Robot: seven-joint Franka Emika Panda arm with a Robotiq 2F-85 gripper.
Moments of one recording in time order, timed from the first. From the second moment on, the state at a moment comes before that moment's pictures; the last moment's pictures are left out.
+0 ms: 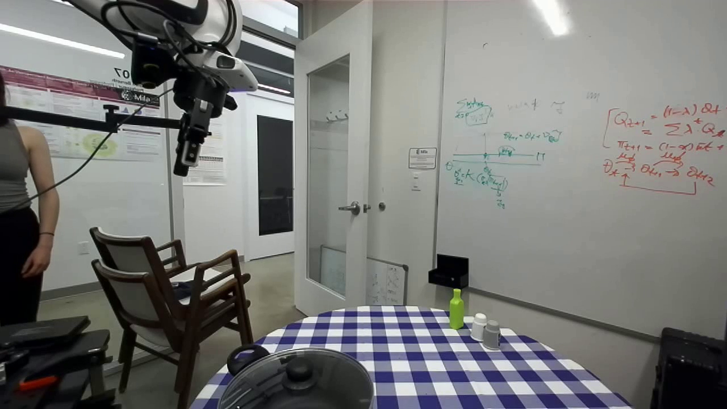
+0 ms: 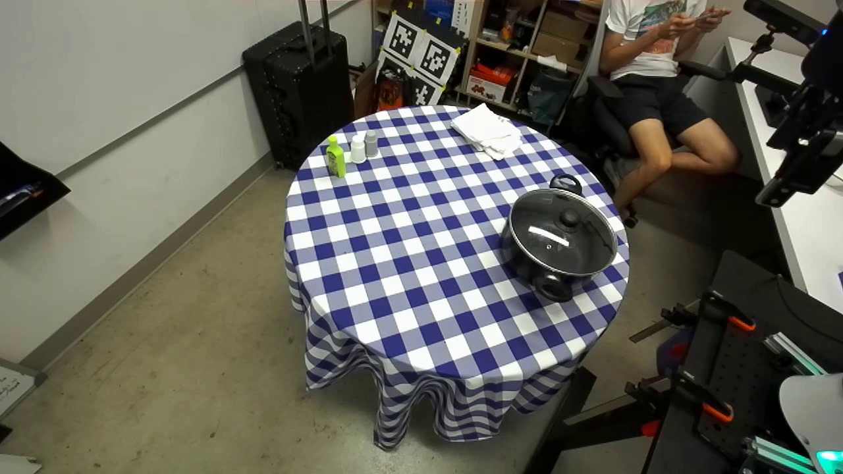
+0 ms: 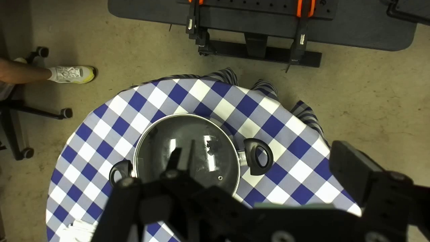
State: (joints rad) arm 0.03 -0.45 0.18 -2.39 -0.12 1.71 0.08
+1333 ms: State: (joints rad) arm 0.03 -0.35 0.11 -2.41 -0.11 1.89 0.14
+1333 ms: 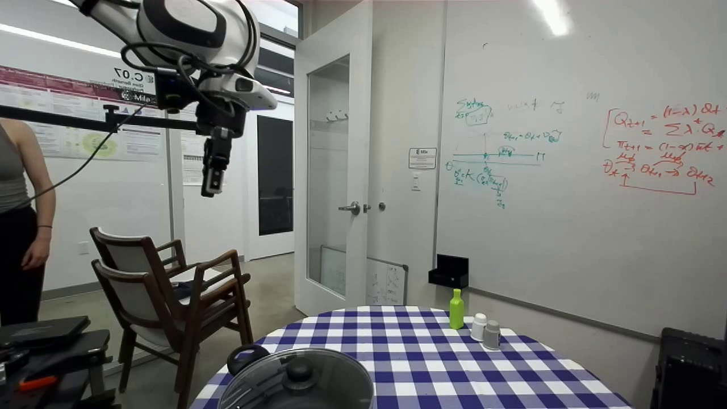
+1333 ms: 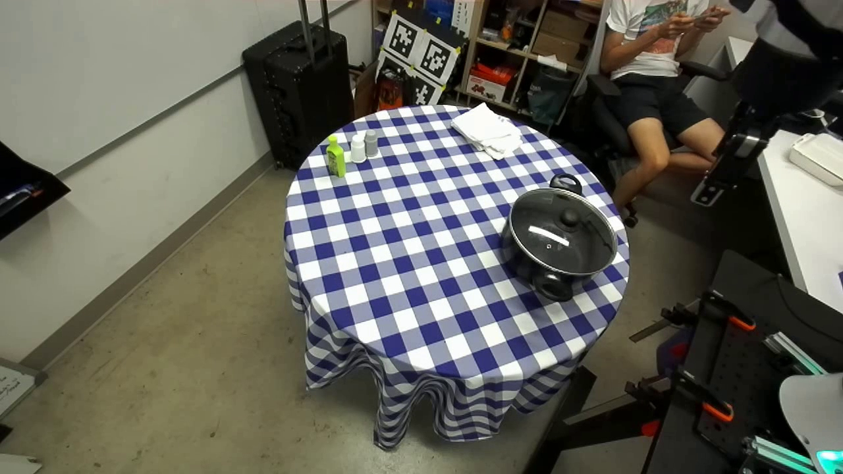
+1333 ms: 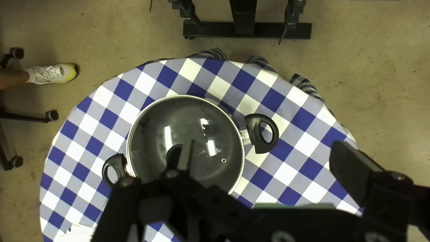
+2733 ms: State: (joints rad) arm -0.07 0.18 -0.05 -2.35 0.10 2.30 0.08
